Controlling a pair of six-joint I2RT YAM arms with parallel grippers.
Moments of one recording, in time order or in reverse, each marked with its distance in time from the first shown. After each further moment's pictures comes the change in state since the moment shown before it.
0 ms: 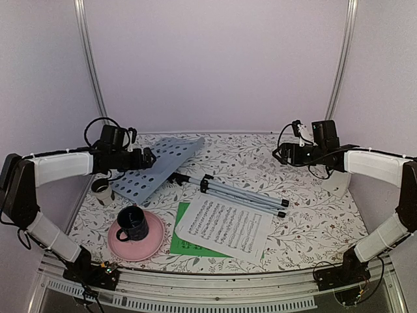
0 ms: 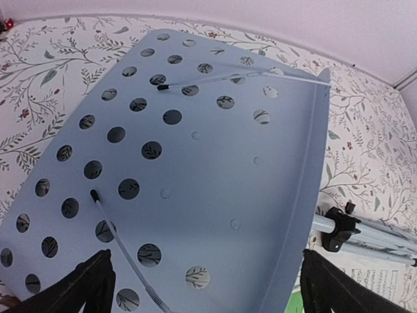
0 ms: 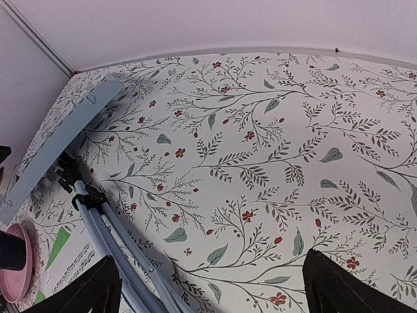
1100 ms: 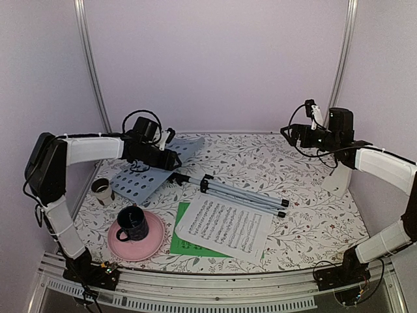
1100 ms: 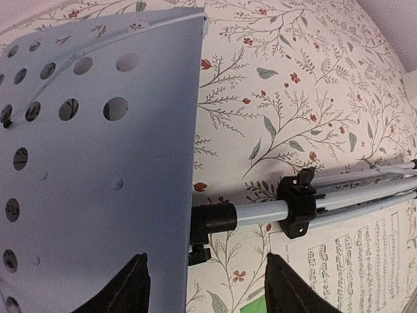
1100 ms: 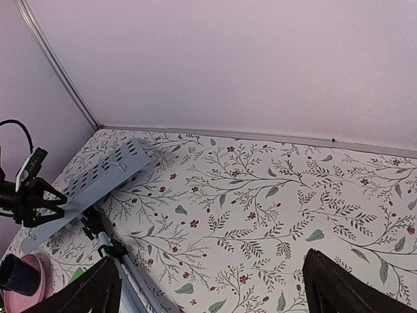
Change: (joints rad) left arm -0.146 0.304 0.324 -0.142 0.157 0.200; right arm -0.077 -0.099 0.025 0.151 -0.069 -0.032
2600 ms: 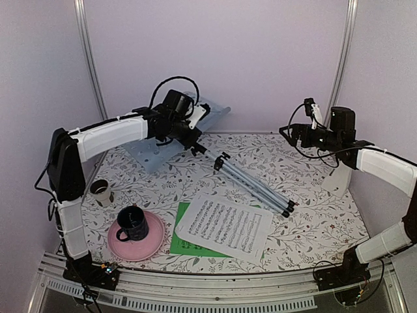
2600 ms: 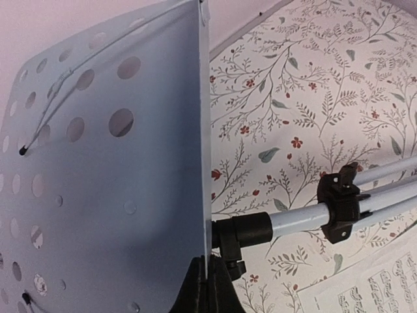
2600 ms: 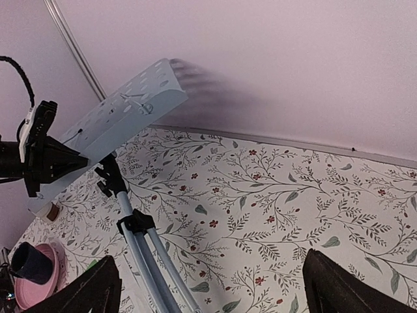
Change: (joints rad) left arm -0.200 0.181 0.526 -0.233 -0.377 0.359; right arm -0.001 -0.015 0.000 0.006 -0.080 -0.013
